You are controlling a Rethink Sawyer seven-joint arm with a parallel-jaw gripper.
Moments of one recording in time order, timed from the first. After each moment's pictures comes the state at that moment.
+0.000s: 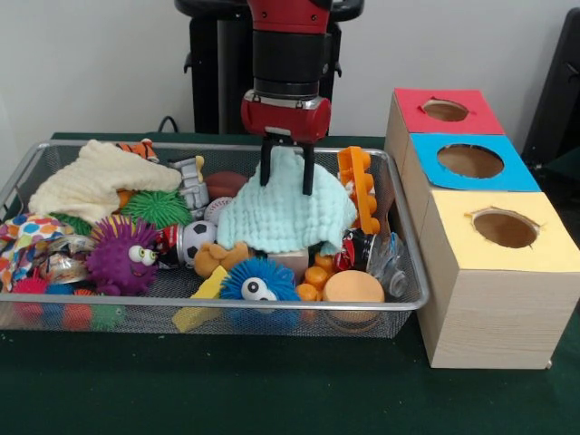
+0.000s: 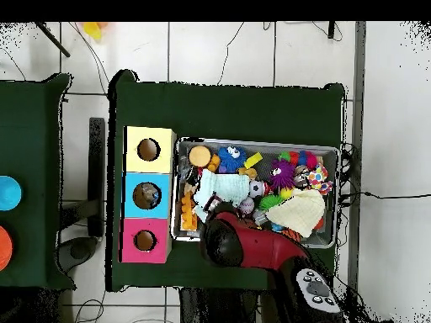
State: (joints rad) arm -0.36 -0.65 0.05 2.00 -0.20 -0.06 2.13
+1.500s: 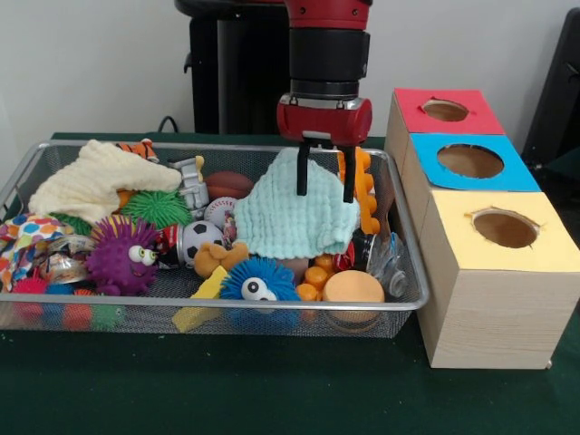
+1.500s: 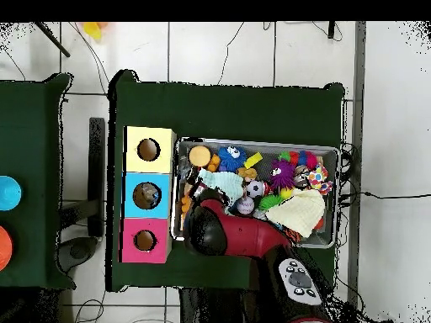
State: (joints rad) arm -0.30 -0.66 0.08 1.96 -0.12 -0.06 2.13
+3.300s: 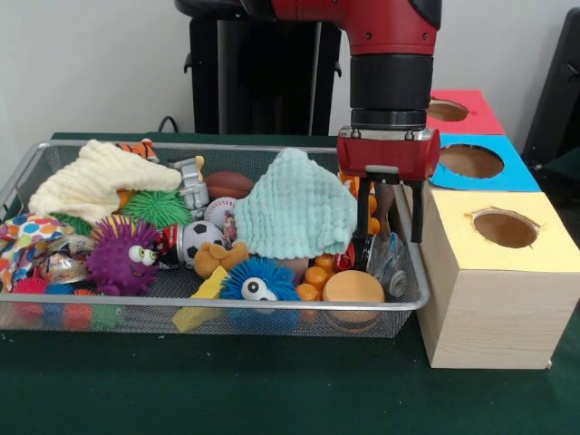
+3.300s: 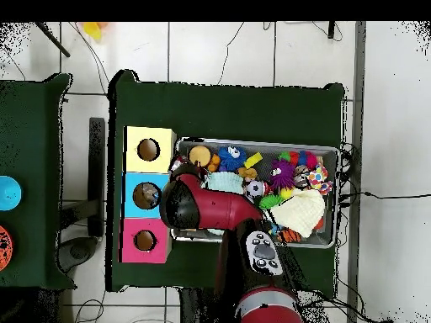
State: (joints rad) arm -0.17 -0.59 0.06 1.78 -0.02 -0.06 2.13
